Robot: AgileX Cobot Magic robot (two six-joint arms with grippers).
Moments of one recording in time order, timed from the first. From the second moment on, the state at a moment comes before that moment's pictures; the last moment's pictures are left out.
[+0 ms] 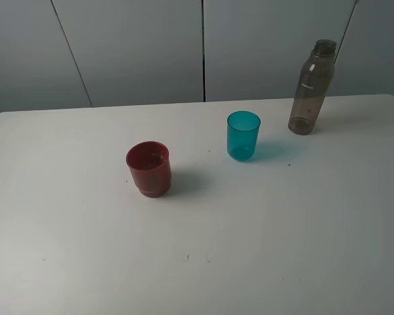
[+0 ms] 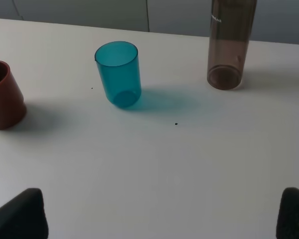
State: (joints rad) left arm 0.03 -0.01 -0.51 -0.01 1.09 -0.01; right arm 0.34 0.00 -0.51 -0.04 1.09 0.11
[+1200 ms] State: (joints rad) left arm 0.03 -0.01 -0.51 -0.01 1.09 -0.02; right arm 0.10 0.00 -0.51 0.01 1.09 0.02
